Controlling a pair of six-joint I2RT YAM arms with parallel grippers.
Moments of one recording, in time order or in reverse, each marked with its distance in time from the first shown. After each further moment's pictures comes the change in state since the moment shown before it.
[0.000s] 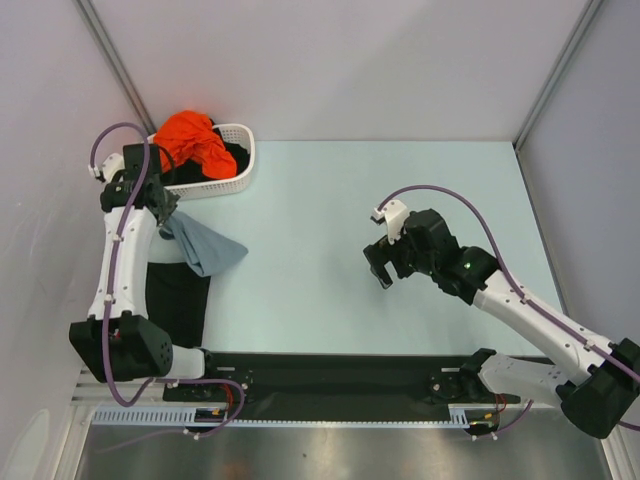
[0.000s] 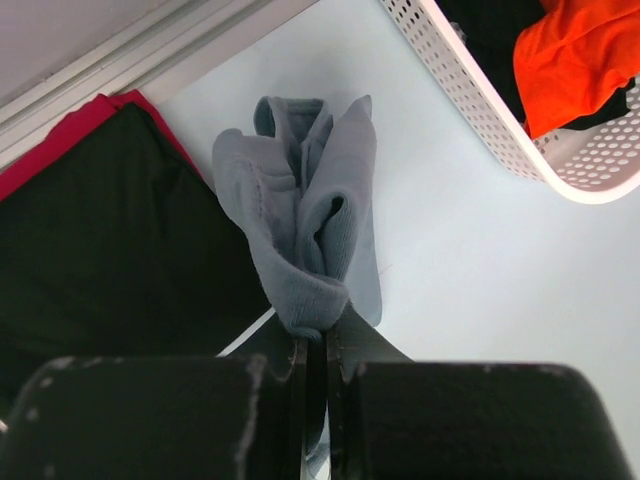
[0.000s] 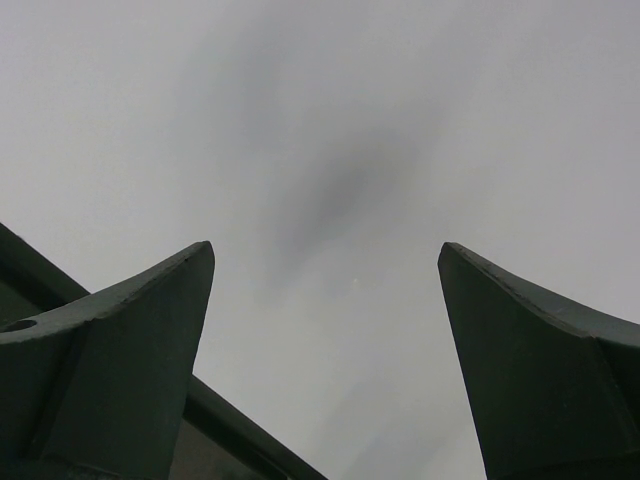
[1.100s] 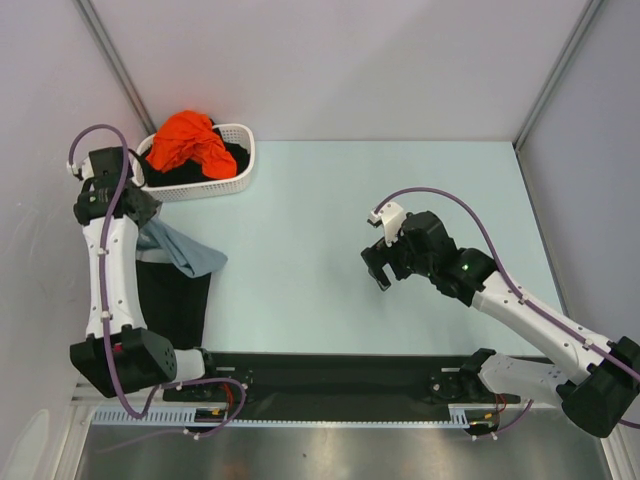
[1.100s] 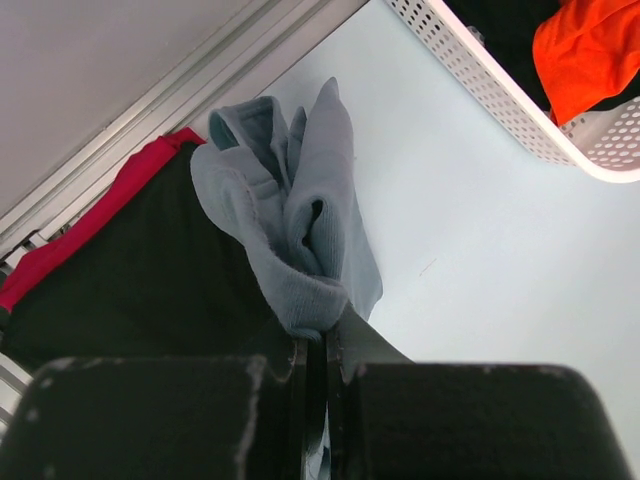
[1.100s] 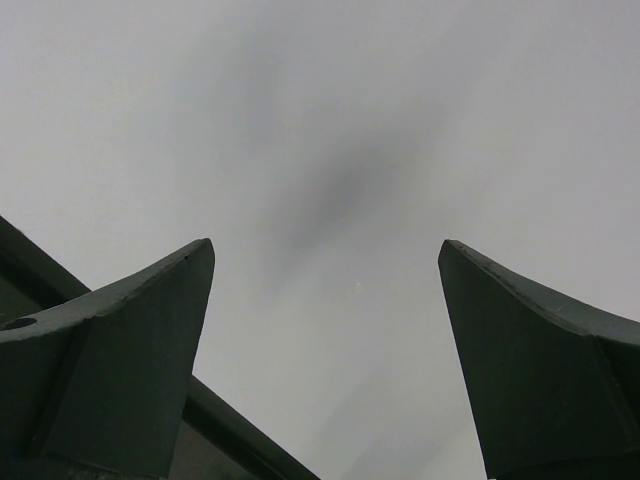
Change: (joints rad) left arm 0.145 -0.054 0.024 -0.018 0.123 0.254; right arm 0.017 0.004 -0.014 0.023 -0.005 -0.019
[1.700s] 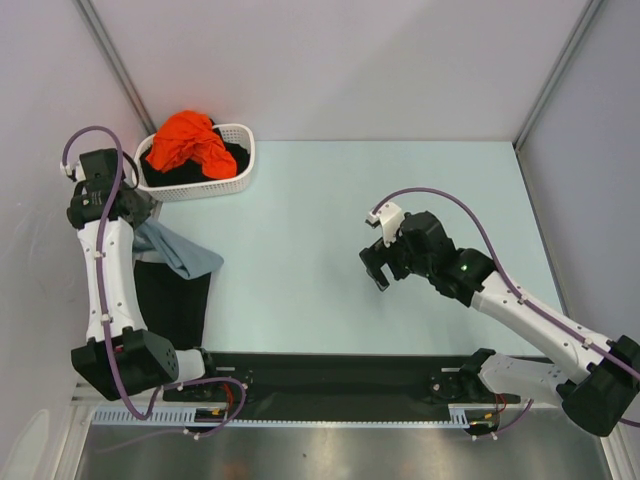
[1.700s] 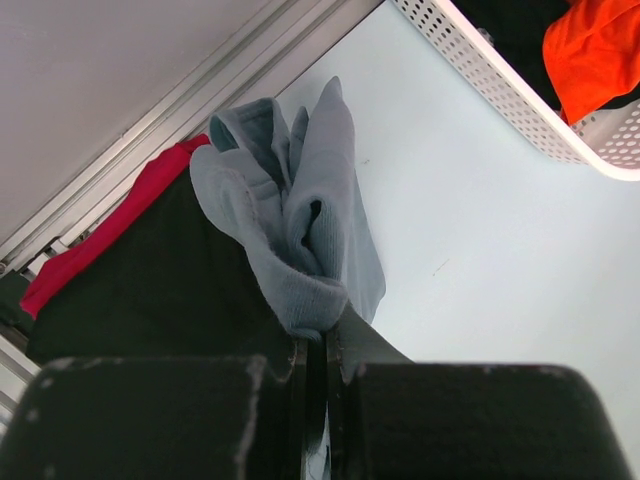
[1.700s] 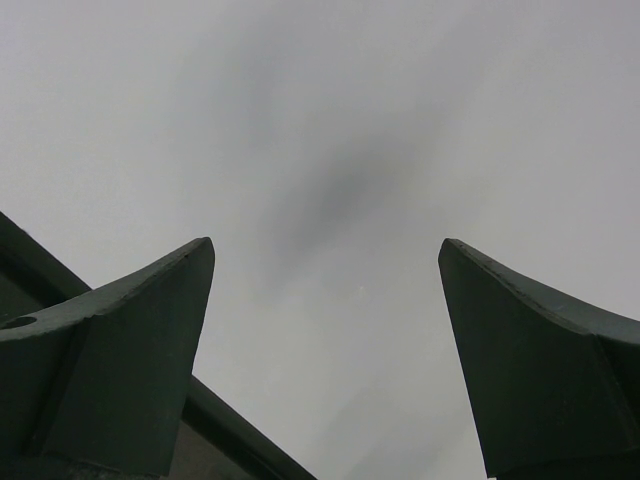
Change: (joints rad) left arm 0.049 -0.018 0.000 -0.001 0.034 0.059; right arm 0.008 0.002 0.000 0.013 0.000 0.000
